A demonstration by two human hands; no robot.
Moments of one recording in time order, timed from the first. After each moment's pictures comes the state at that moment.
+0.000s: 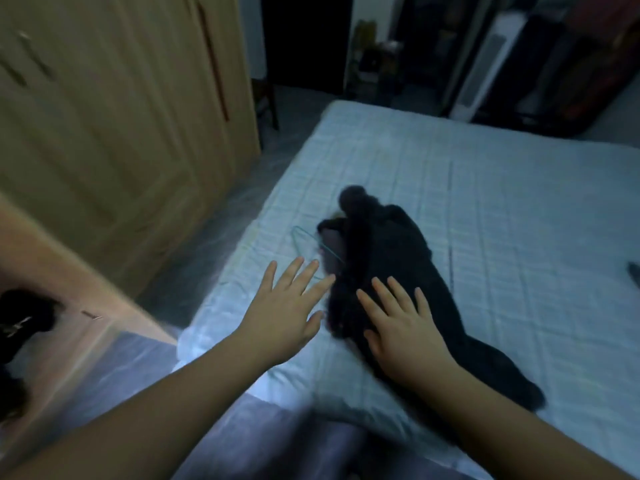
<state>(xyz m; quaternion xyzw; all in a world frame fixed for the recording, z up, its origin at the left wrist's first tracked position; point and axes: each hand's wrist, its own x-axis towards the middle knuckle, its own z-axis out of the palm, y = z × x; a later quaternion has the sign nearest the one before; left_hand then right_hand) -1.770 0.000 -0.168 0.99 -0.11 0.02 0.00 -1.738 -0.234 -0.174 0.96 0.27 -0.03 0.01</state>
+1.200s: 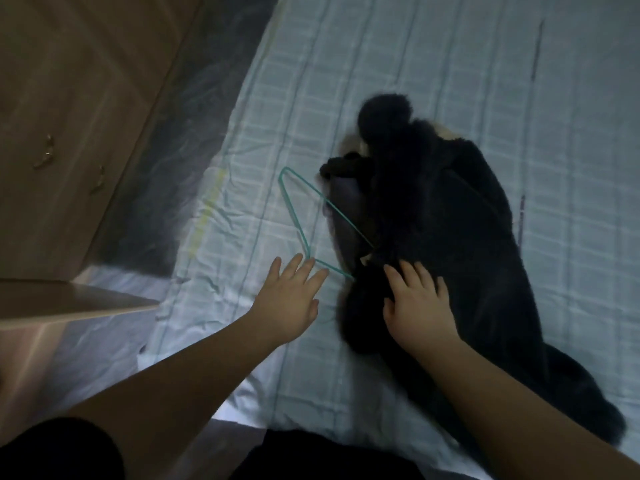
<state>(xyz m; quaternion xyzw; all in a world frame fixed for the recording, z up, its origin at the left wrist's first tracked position) -1.548 0.090 -0.438 0.97 -0.13 -0.20 0.09 -1.508 -0.152 -0.391 0.97 0.11 -0.24 0.01</state>
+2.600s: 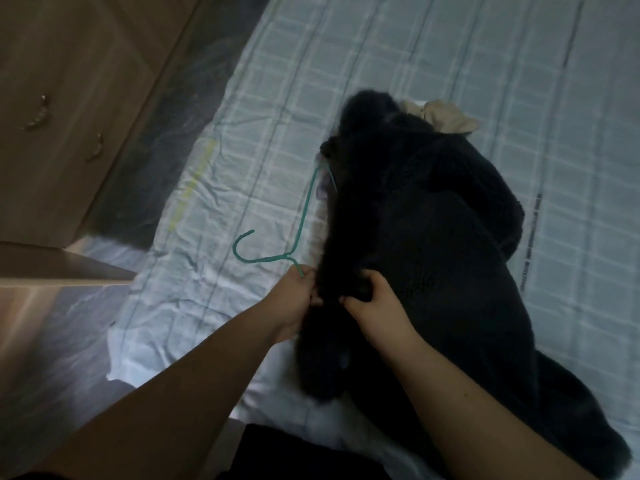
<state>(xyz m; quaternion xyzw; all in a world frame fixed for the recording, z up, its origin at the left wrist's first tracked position) -1.544 0.015 -0.439 0.54 0.37 -0.24 0.72 -1.521 -0.135 -0.405 0.81 -0.13 -0.35 -0.46</state>
